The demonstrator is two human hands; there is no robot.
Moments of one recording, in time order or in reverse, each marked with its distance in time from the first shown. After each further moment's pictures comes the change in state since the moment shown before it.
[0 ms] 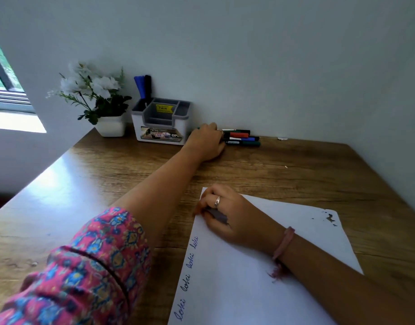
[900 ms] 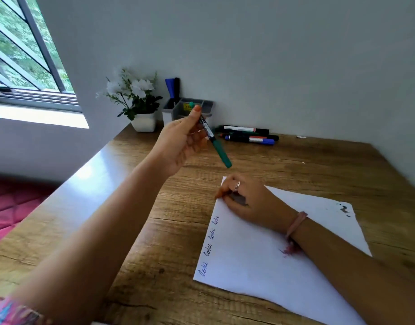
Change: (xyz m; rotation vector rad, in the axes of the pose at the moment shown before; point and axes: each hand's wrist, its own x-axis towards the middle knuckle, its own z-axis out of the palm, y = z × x) left_hand -0.141 -0.013 -0.090 -1.870 0.243 -0.493; right_hand 0.000 -0.005 -0.005 0.078 -0.015 0.038
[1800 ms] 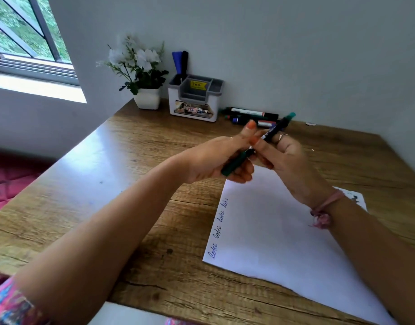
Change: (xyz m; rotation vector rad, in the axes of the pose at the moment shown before) left_hand -0.039 -0.027 0.021 0.484 -0.501 -0.276; right_hand 0.008 -0.024 -0.030 0.694 0.325 0.349
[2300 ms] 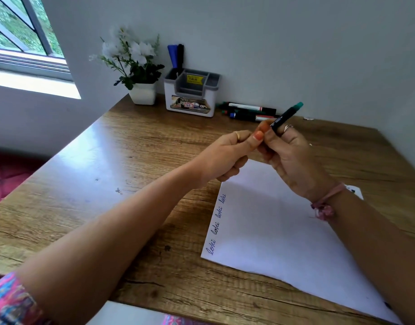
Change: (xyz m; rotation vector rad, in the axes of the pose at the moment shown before) left_hand 0.011 -0.015 0.014 0.064 0.069 0.193; right_hand 0.002 -0.001 -0.005 0.289 -0.011 0.012
